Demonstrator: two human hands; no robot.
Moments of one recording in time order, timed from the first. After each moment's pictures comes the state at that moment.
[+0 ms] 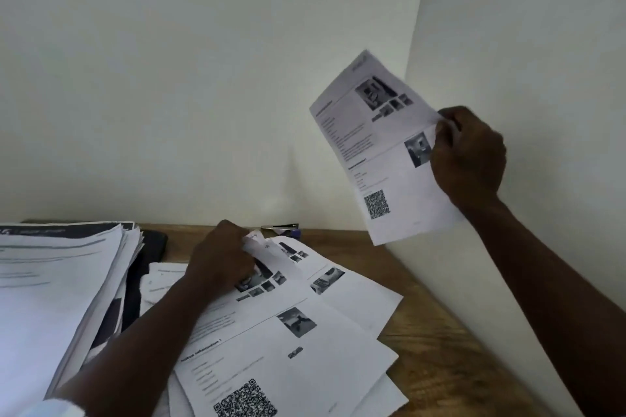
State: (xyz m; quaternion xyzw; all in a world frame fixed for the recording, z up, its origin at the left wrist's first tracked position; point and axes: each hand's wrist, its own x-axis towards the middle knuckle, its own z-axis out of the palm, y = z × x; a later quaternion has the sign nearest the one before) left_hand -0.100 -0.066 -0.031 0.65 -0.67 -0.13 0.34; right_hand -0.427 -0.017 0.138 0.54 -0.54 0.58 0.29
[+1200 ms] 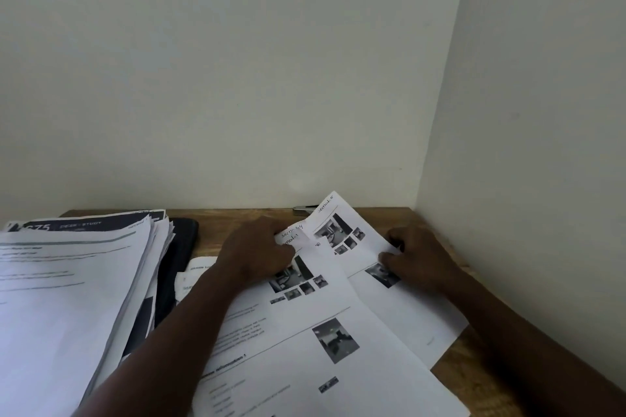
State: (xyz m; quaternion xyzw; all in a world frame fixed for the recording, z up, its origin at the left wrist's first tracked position) left_hand -0.105 -0.062 -0.018 0.62 -0.73 -0.10 0.28; right_hand -0.388 -0.068 -0.027 0.72 -0.63 0.26 -0.08
